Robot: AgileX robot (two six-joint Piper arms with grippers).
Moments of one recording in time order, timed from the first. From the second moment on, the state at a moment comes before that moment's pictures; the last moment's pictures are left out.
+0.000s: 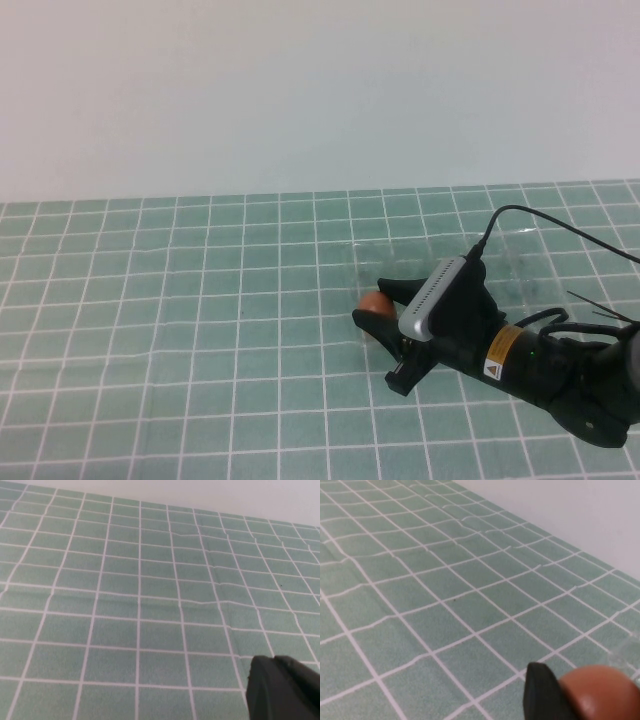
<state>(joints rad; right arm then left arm) 0.48 2.10 -0.79 -0.48 -1.02 -0.02 -0.09 0.00 0.00 0.01 0.37 -0.06</state>
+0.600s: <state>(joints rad) 0.48 2.12 -0.81 -0.48 -1.01 -0.02 -0.09 0.00 0.00 0.01 0.37 -0.06</state>
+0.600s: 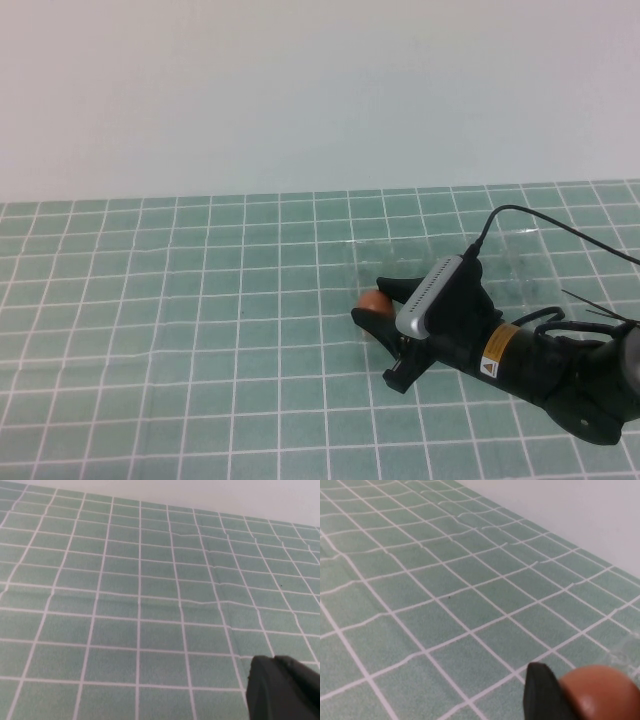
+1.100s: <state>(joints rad) 0.48 2.12 -0.81 -0.48 -1.01 -0.03 -0.09 0.00 0.00 0.01 0.37 -0.06</state>
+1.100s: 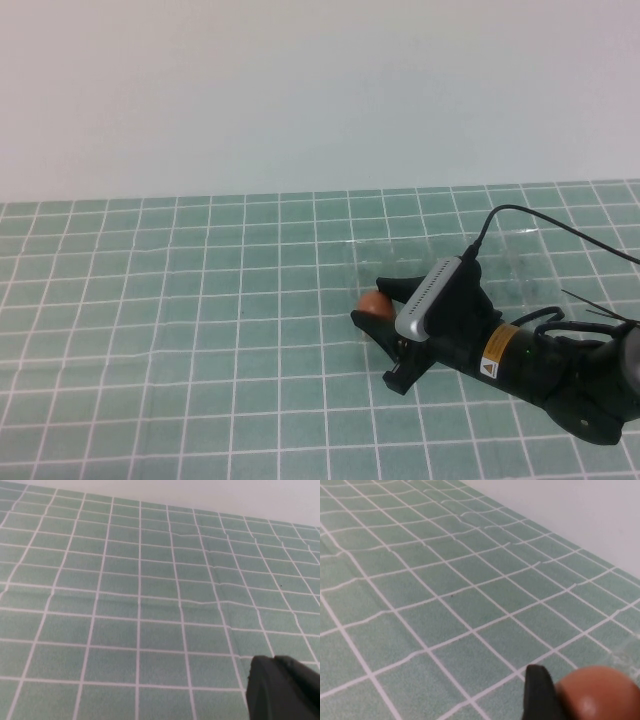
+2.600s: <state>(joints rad) 0.48 1.47 -0.81 -0.49 -0.30 0.03 -0.09 0.00 0.00 0.01 0.37 -0.06</state>
